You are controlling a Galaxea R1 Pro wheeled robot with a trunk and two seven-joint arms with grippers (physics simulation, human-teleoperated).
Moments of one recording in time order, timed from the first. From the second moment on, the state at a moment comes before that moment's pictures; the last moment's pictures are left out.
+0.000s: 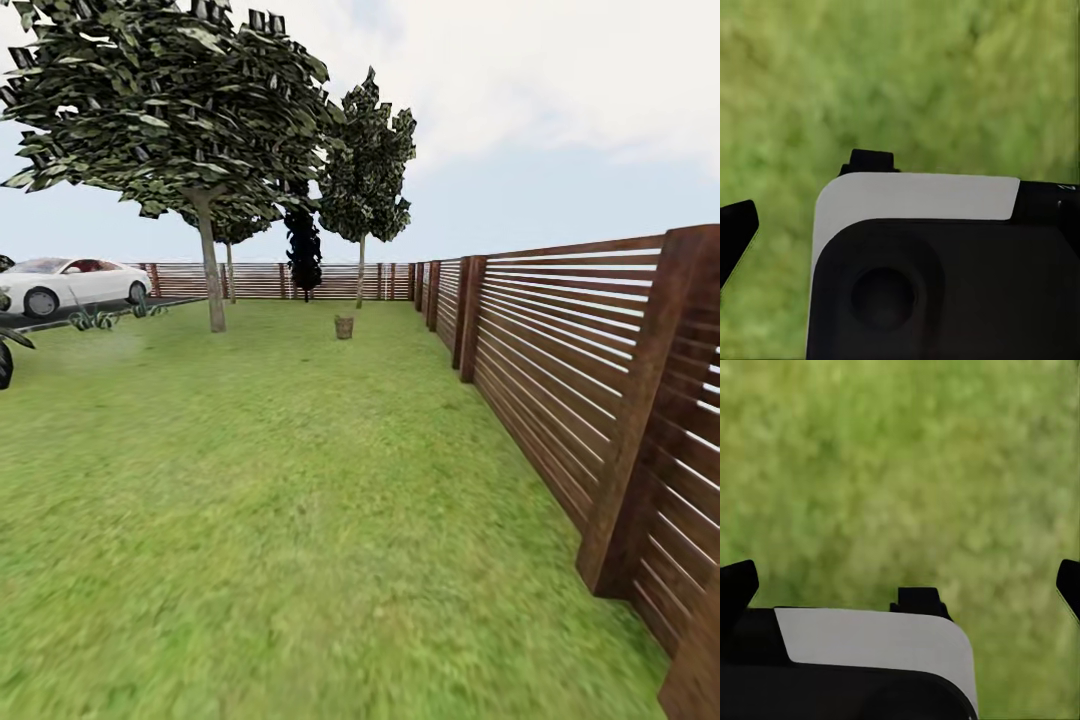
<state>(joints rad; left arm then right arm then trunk) 0.00 0.04 0.02 -0.20 0.11 0.01 -0.09 -0.09 0.00 0.00 -0.04 0.00 -0.25 0.00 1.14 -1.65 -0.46</state>
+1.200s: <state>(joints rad) 0.00 0.04 0.02 -0.20 0.11 0.01 -0.09 -0.09 0.00 0.00 -0.04 0.00 -0.25 0.00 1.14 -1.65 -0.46</state>
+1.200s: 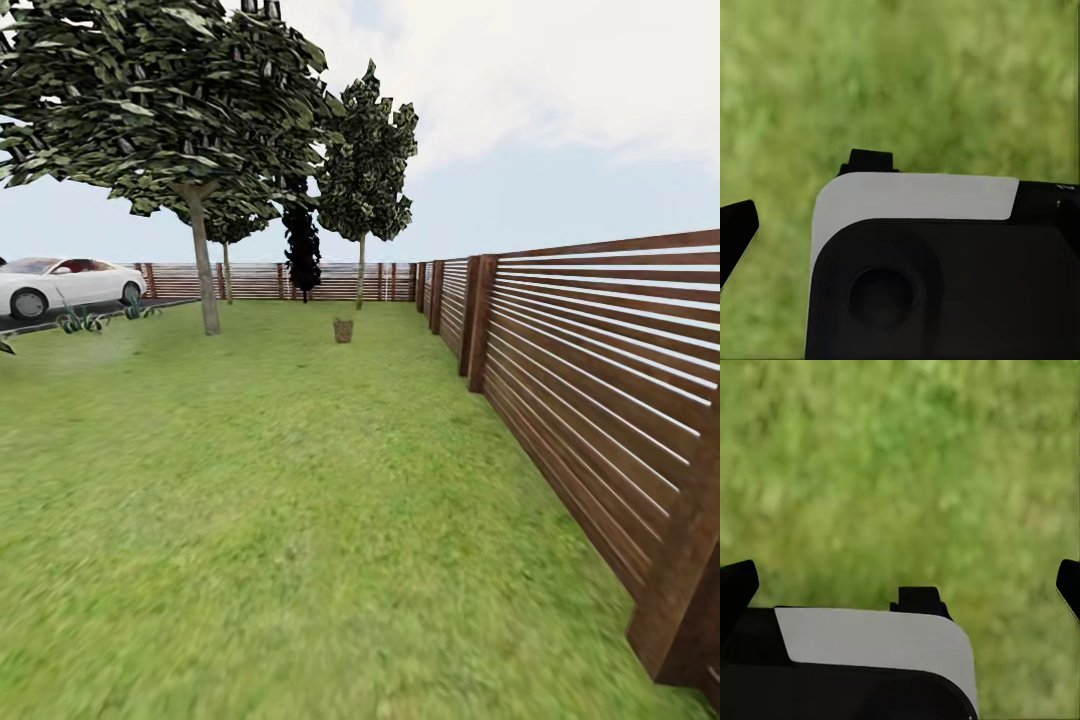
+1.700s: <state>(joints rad) 0.00 0.04 0.02 -0.20 0.11 0.01 -0.09 -0.09 0.00 0.00 -0.04 0.00 -0.25 0.00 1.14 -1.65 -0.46</state>
